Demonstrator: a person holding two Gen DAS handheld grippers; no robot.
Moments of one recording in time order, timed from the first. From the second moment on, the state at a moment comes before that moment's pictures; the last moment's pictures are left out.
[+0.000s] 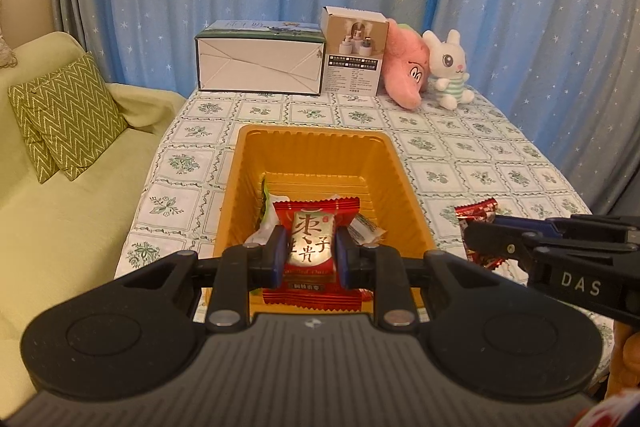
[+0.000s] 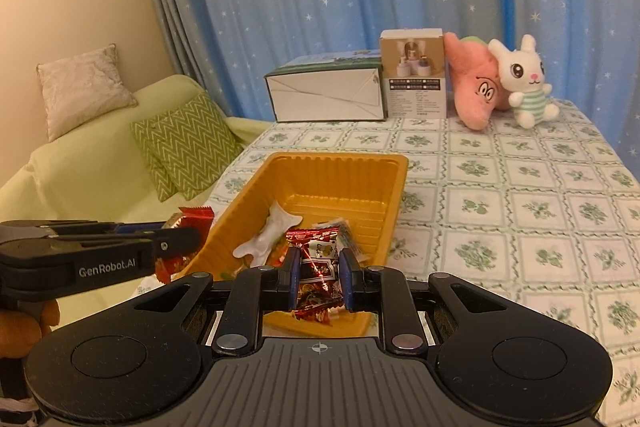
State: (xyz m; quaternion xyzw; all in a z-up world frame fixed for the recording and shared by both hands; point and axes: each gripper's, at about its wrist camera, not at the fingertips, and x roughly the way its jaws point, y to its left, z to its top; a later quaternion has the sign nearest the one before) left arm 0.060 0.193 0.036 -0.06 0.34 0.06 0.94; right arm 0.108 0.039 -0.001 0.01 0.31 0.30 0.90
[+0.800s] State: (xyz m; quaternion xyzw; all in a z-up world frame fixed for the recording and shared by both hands) left arm 0.149 0.221 -0.008 -0.07 0.35 0.06 0.93; right arm 0.201 0.069 -0.039 0.00 0.34 0.30 0.89
